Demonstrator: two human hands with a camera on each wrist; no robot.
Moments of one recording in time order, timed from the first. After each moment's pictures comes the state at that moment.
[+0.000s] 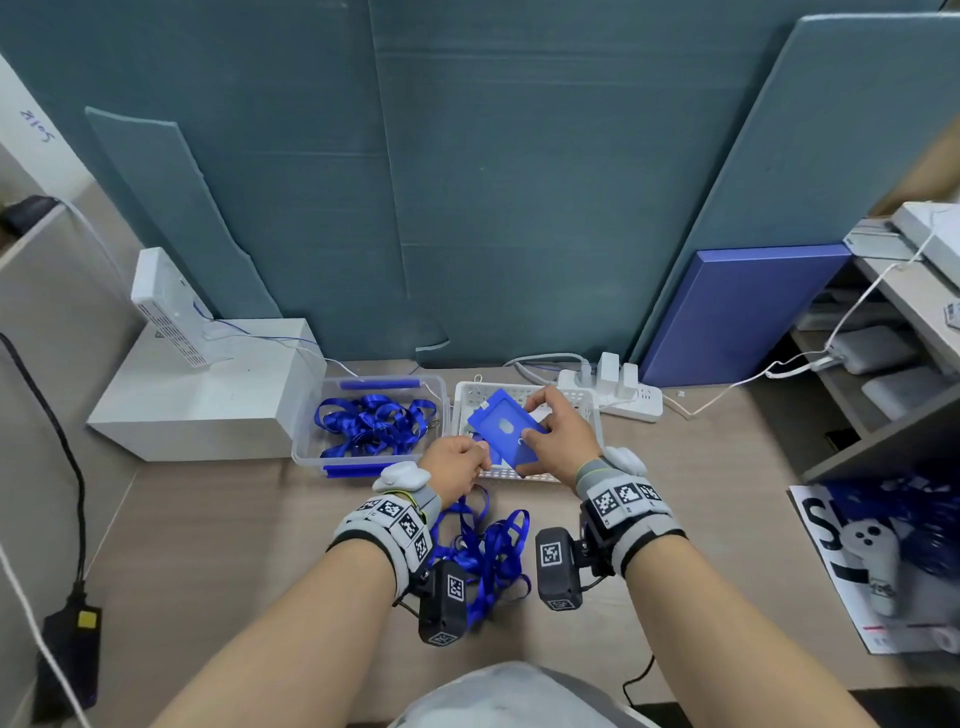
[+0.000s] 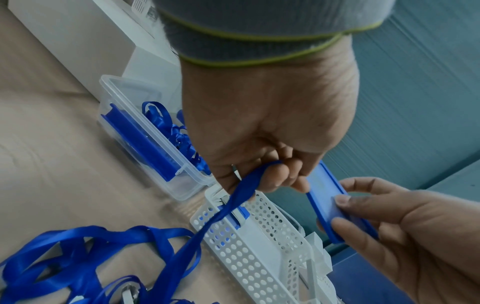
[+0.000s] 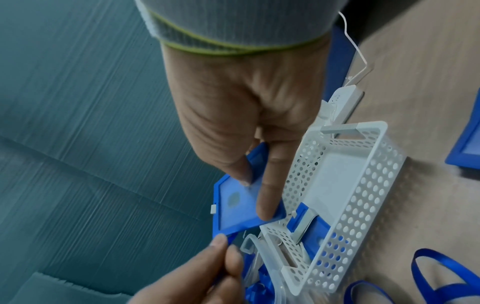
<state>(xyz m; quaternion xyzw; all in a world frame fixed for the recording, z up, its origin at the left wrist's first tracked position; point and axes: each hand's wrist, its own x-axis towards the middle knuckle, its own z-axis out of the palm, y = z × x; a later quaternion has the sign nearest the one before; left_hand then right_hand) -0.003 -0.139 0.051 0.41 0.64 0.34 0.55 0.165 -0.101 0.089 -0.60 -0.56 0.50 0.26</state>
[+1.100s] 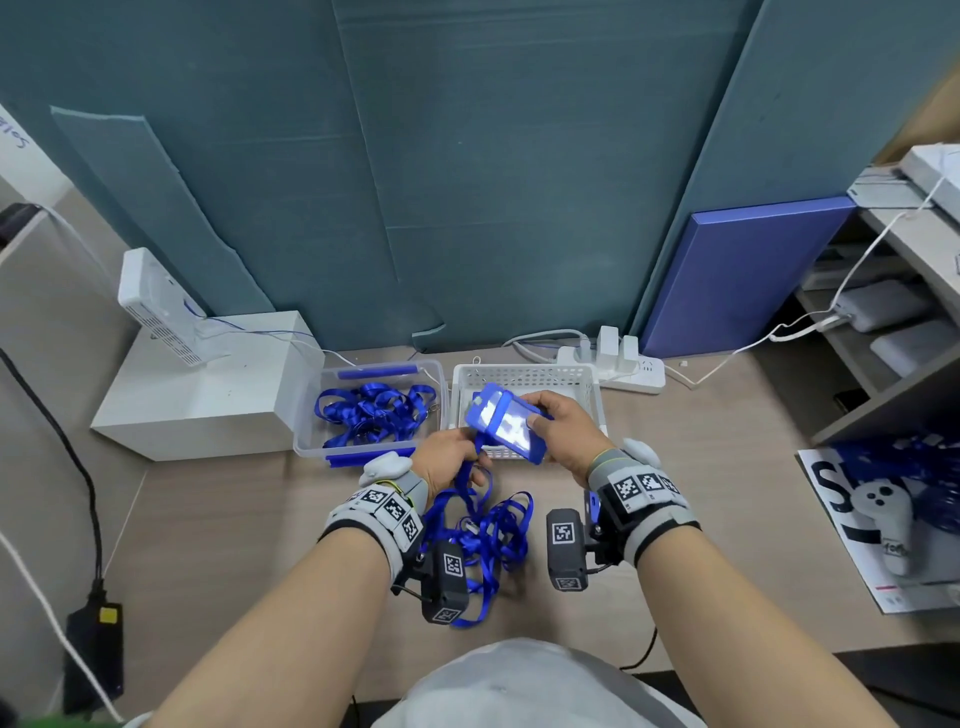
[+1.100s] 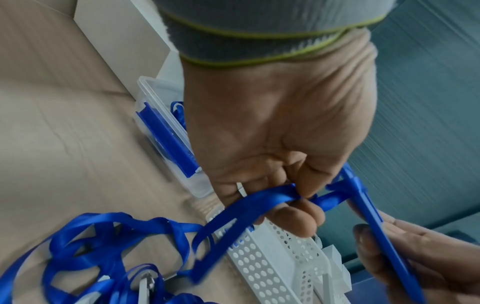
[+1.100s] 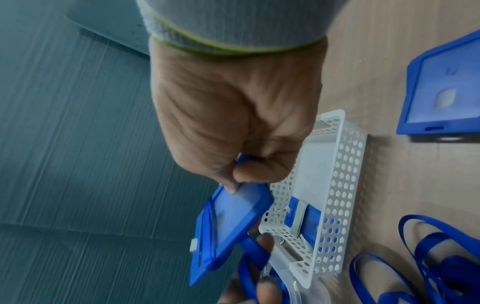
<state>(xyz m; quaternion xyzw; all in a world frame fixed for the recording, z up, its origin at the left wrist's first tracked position) -0.008 -0.145 0.061 0.32 0.63 0.31 0.63 0.177 -0.104 0.066 -0.56 -0.54 0.56 0.28</state>
